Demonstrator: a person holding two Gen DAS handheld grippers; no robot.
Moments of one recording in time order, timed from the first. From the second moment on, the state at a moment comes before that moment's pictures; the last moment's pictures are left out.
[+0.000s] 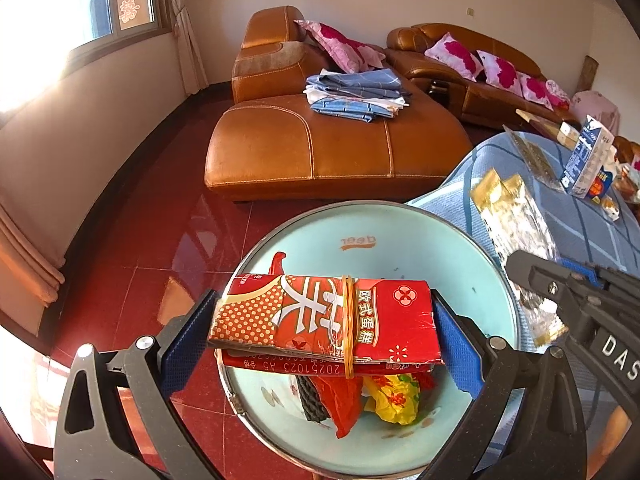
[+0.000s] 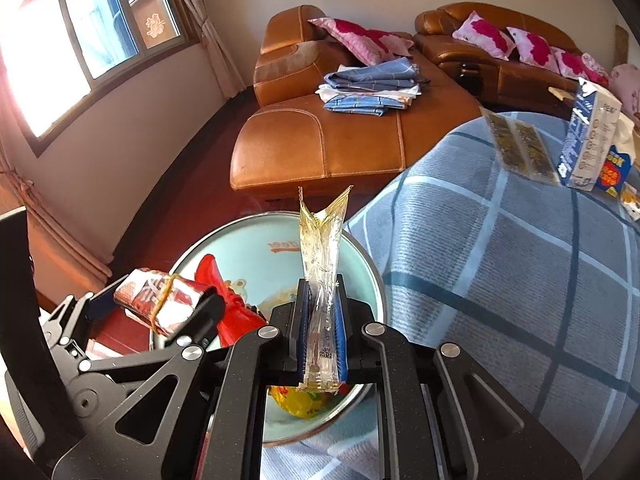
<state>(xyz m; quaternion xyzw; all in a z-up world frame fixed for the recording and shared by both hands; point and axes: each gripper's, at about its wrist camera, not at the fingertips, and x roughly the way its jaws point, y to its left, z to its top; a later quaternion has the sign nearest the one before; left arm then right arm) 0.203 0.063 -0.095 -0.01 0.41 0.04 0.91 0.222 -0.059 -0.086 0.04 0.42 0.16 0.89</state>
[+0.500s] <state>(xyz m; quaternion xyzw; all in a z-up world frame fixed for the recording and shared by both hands) 0.211 0.055 -0.120 0.02 0.44 0.02 0.90 0.251 -0.051 -0.097 0.06 0.44 0.20 0.87</state>
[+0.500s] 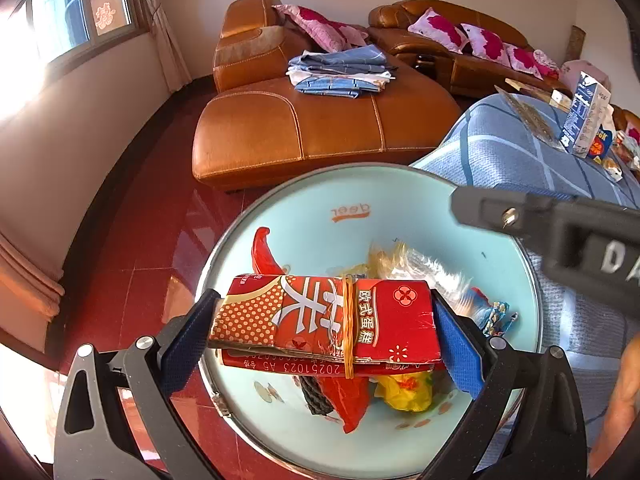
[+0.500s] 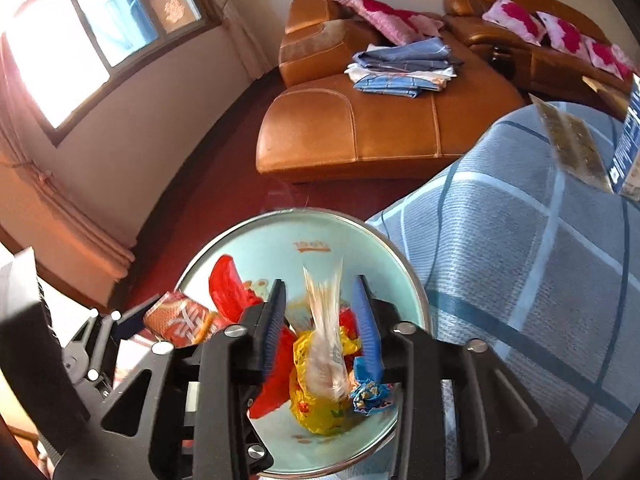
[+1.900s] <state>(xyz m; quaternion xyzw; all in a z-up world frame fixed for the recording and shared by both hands) 0.161 0.070 -0.093 0.00 0.42 0.08 0.90 0.163 -0.108 -0.080 0.11 0.40 0.11 0.90</state>
